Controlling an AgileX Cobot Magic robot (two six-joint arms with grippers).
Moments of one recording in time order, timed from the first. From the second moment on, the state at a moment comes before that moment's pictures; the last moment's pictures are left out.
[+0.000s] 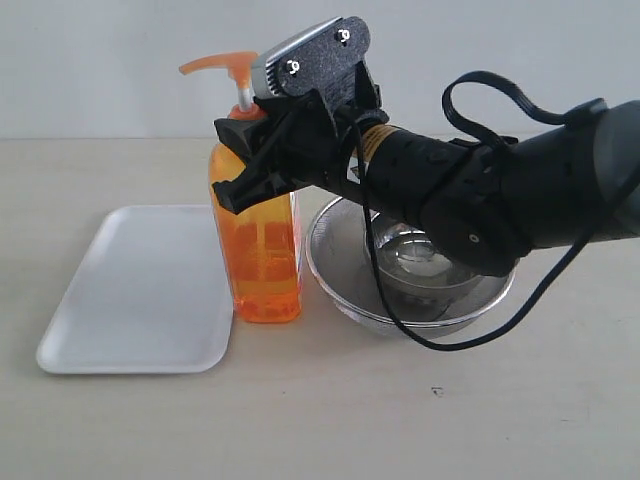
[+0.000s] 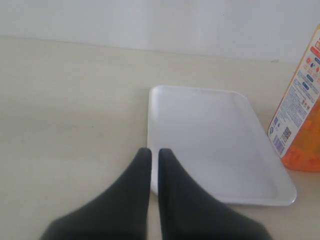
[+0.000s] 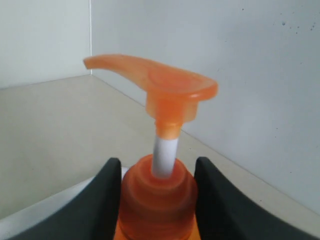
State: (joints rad) left arm 0.02 0.00 0.00 -0.09 0.36 0.00; right arm 0.71 1.77 -0.96 -0.22 -0.65 0.05
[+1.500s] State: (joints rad) left arm 0.02 0.00 0.00 -0.09 0.36 0.00; right arm 0.68 1.34 -0.97 -0.20 -0.39 0.00
